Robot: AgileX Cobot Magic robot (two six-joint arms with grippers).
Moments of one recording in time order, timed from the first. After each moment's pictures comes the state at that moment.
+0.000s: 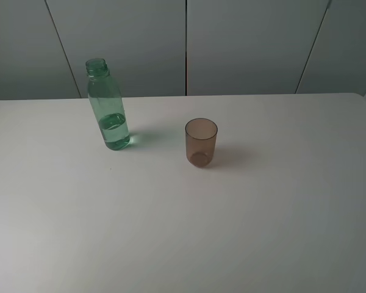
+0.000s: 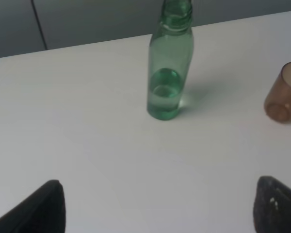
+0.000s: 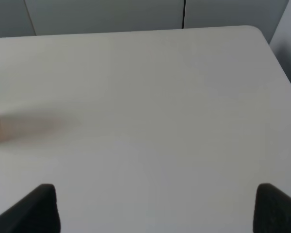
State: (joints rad) left arm -0.09 0.51 -0.80 -0.21 0.96 0.15; right arm -0.02 0.00 -0.50 -0.04 1.10 0.04
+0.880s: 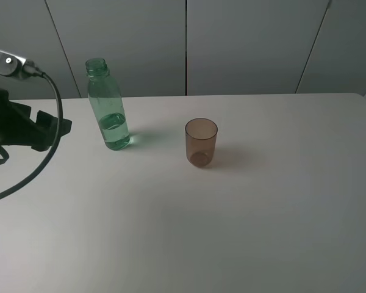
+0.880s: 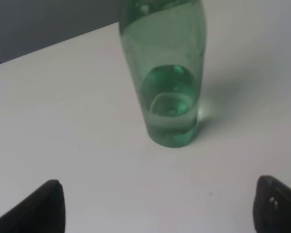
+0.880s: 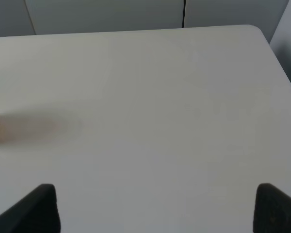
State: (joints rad) left arm -0.34 1.20 -0.44 -0.39 -0.10 0.47; right arm -0.02 0.00 -0.50 -0.04 1.10 0.04
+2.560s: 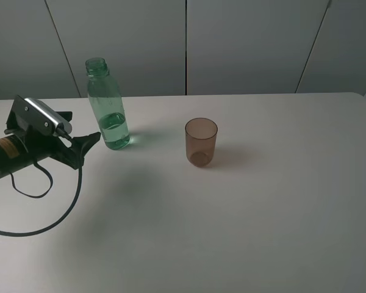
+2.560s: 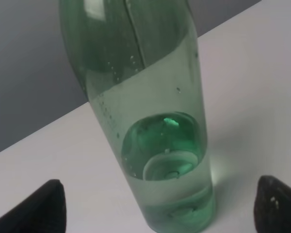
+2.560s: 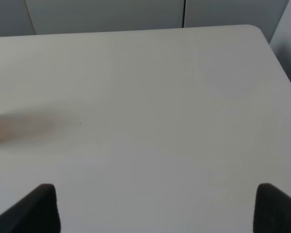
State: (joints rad) left arm -0.07 1.98 -0.45 0.48 -1.20 0.16; right arm -0.02 0.00 -0.50 -0.04 1.10 0.04
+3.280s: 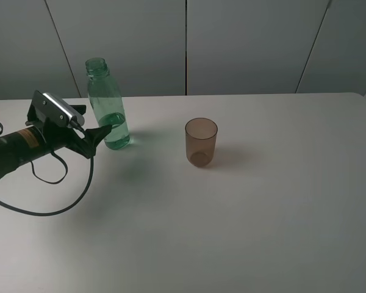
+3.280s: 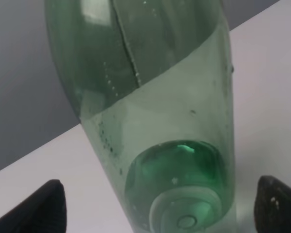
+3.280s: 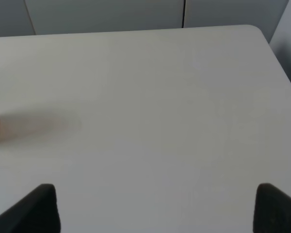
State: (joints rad) left arm -0.07 2.11 -0.62 0.55 -1.21 0.11; right arm -0.02 0.00 -0.50 -0.04 1.10 0.04
